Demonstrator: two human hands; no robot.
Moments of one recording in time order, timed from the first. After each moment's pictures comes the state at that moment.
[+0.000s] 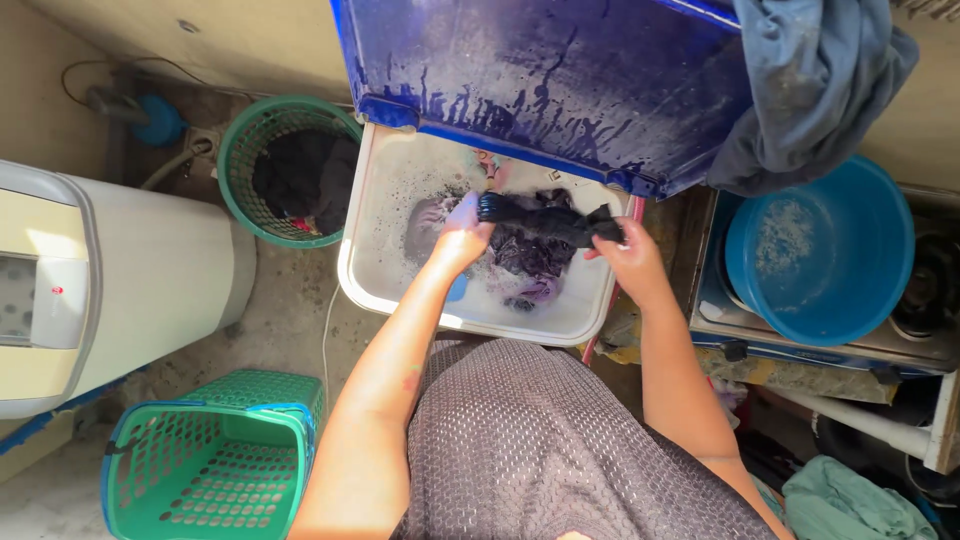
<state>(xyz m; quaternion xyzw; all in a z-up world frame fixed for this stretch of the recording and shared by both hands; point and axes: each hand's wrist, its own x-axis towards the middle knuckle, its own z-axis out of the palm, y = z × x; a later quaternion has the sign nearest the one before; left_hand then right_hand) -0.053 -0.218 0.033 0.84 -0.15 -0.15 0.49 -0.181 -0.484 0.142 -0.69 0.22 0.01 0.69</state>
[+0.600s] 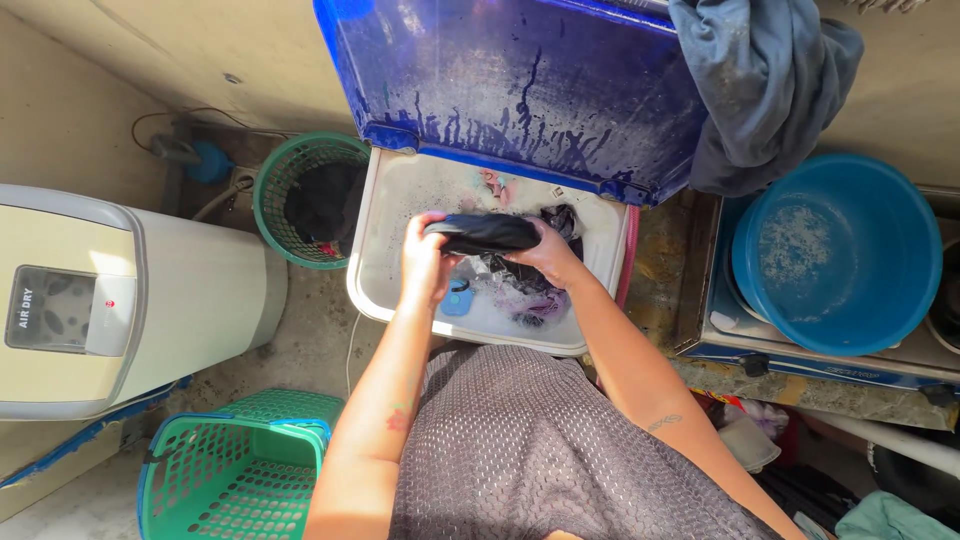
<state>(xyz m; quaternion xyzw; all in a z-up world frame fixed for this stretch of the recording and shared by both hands) -0.071 -0.179 0.113 0.49 0.10 -0.20 0.84 -0.123 -0.416 0.068 -0.61 0.11 0.15 0.77</state>
